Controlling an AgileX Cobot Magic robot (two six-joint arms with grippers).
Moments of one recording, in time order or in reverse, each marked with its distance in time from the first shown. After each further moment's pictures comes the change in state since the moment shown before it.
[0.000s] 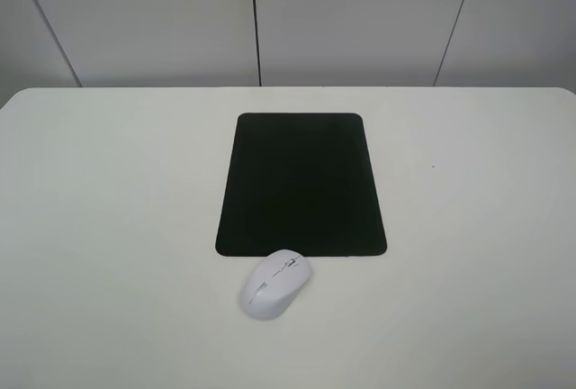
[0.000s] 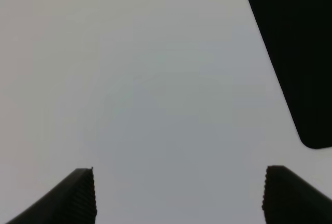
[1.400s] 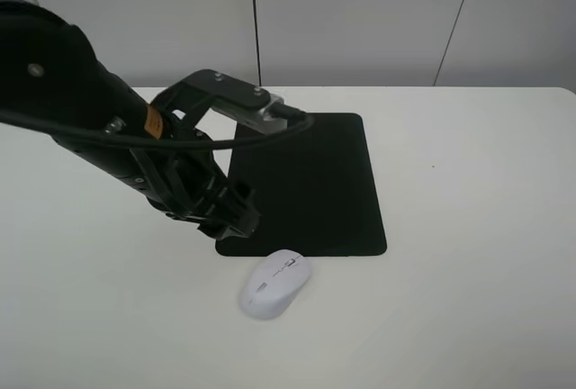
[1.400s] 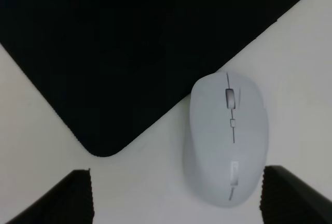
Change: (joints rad) left arm -0.877 0.985 -0.196 0.127 -0.439 -0.363; right arm 0.000 0.000 0.000 0.000 0.000 0.000
